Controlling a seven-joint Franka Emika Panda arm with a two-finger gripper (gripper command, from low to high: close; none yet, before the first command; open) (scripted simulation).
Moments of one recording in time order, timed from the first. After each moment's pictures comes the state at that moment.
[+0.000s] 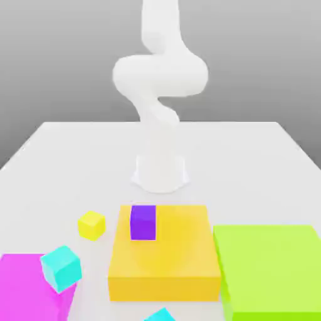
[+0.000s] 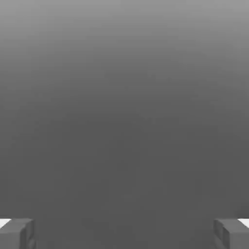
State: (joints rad) arm -0.06 -0.74 0.01 -2.36 0.00 2.35 0.92
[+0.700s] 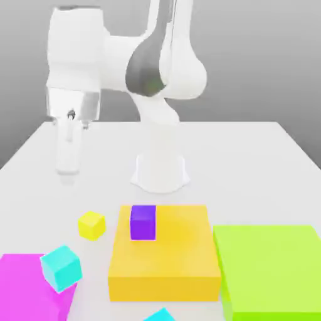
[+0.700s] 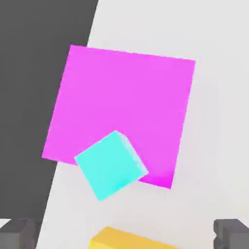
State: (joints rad) arm -0.56 -0.28 0.12 -2.85 0.05 2.77 1.87
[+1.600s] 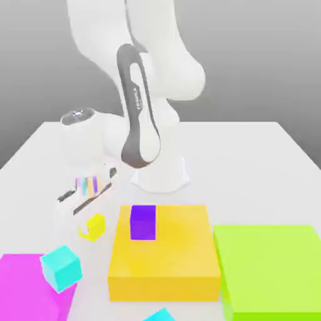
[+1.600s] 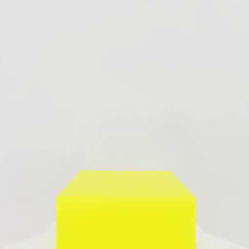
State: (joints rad) arm -0.65 0.14 0.09 -2.98 0.15 3.13 2.14
